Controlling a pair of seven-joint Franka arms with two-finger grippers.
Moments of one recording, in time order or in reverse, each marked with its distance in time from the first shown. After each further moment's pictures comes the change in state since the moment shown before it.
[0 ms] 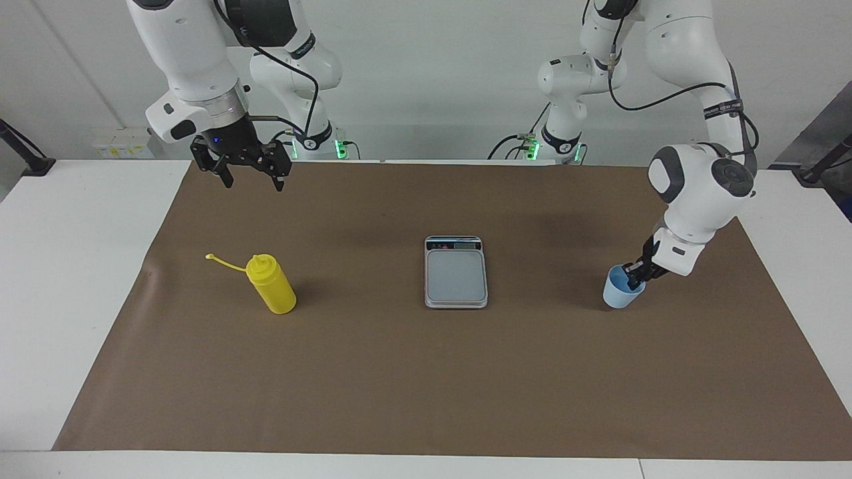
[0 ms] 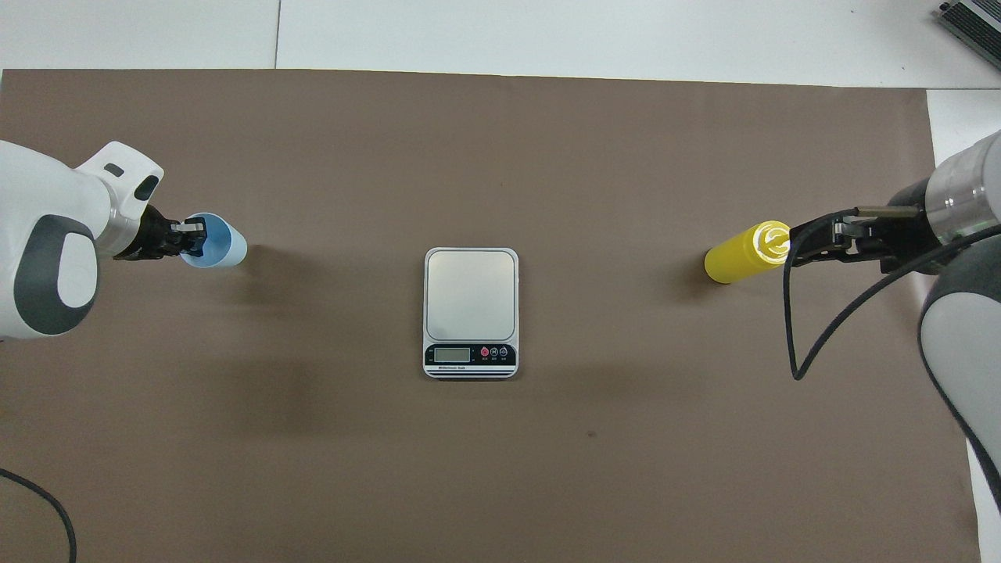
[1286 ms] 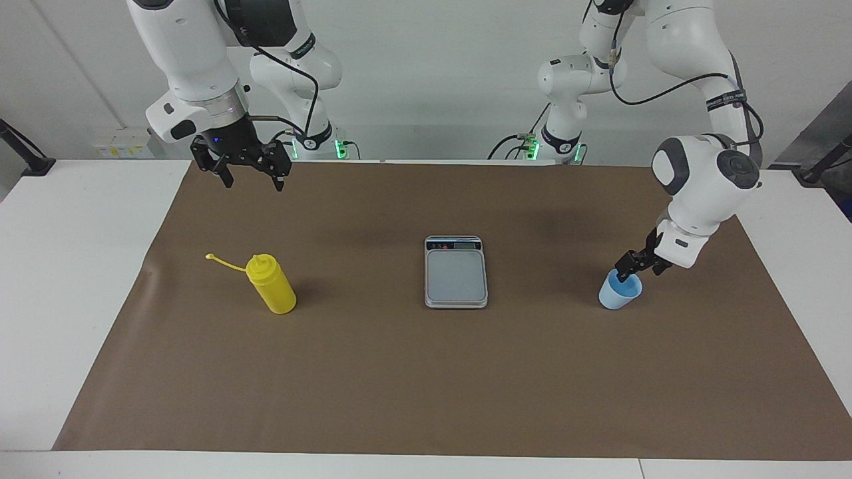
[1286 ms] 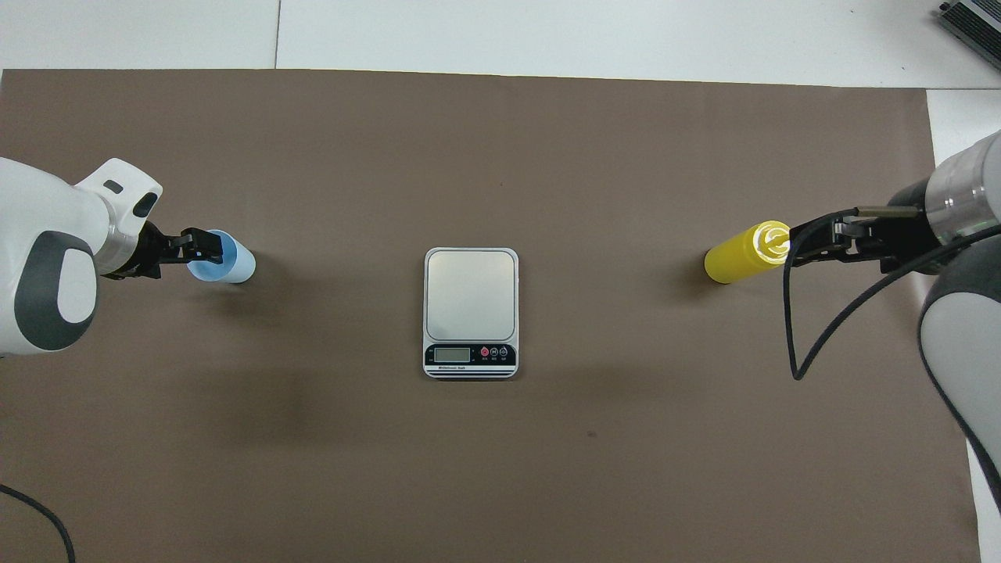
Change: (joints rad) left arm 0.004 -0.025 0.015 -0.107 0.001 0.056 0.018; right arm 0.000 0.000 0.000 0.000 0.000 0.000 0.000
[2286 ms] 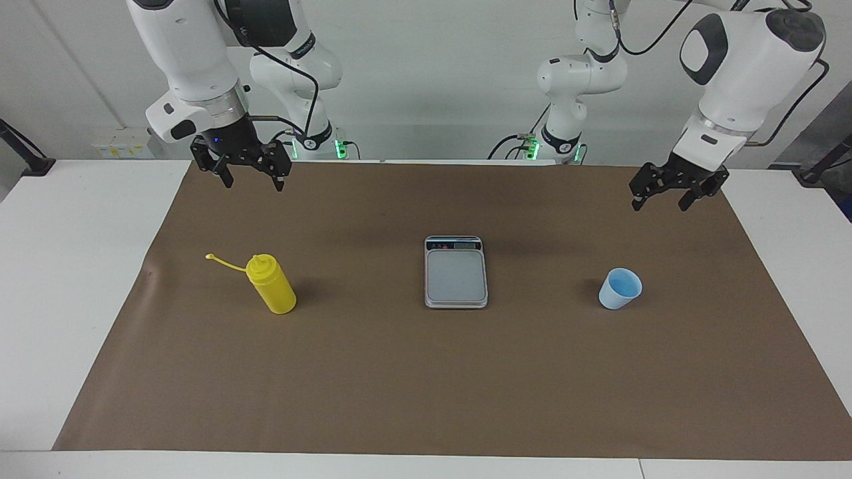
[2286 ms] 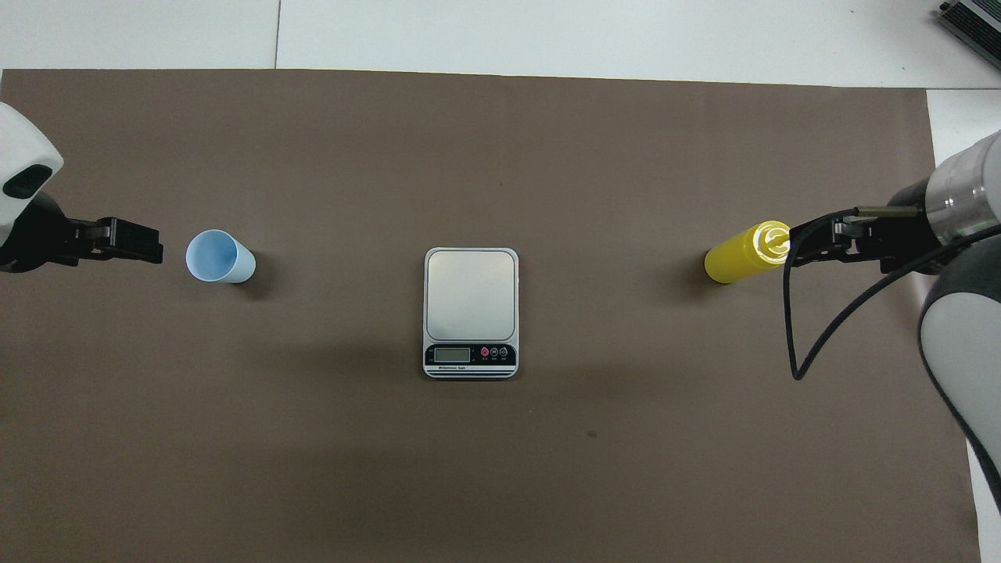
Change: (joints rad) left arm -0.051 -0.185 -0.002 0.265 0.001 -0.437 0.128; right arm 0.000 0.000 0.000 0.000 0.000 0.000 0.000
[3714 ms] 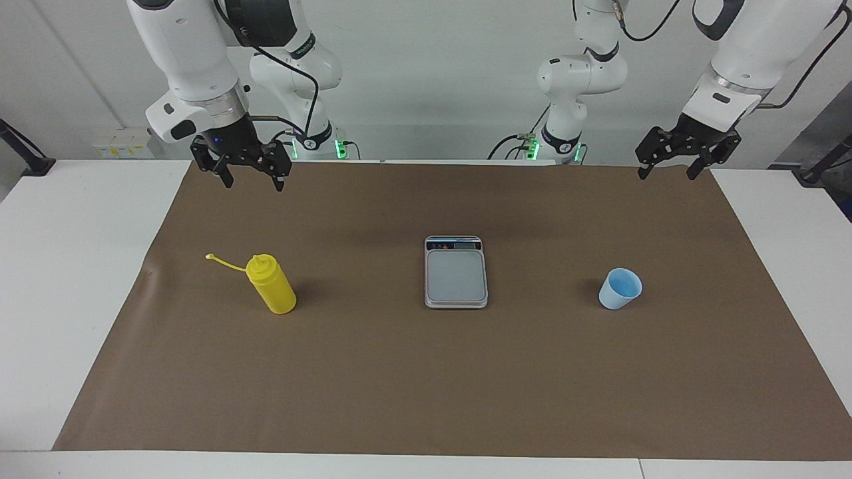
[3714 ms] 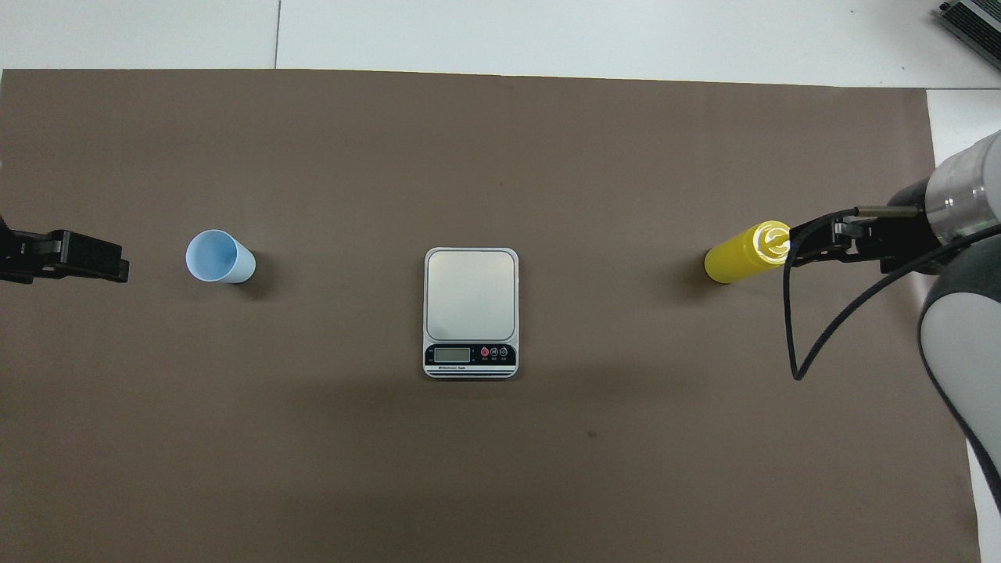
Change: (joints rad) left arm -0.009 -0.065 -0.006 0.125 0.003 -0.214 0.002; right arm 0.000 0.000 0.000 0.000 0.000 0.000 0.000
